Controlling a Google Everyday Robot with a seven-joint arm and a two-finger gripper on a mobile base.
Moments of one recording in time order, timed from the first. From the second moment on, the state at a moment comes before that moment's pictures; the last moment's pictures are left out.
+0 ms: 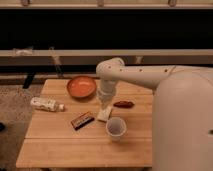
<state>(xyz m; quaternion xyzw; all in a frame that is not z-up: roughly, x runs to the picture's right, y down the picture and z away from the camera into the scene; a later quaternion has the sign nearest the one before) -0.016 0.106 0.807 -0.38 0.13 0.46 0.79</state>
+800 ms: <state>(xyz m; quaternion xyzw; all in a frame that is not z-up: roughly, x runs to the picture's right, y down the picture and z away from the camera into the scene) -0.054 0.125 0.841 -0.38 0.14 0.42 0.81</state>
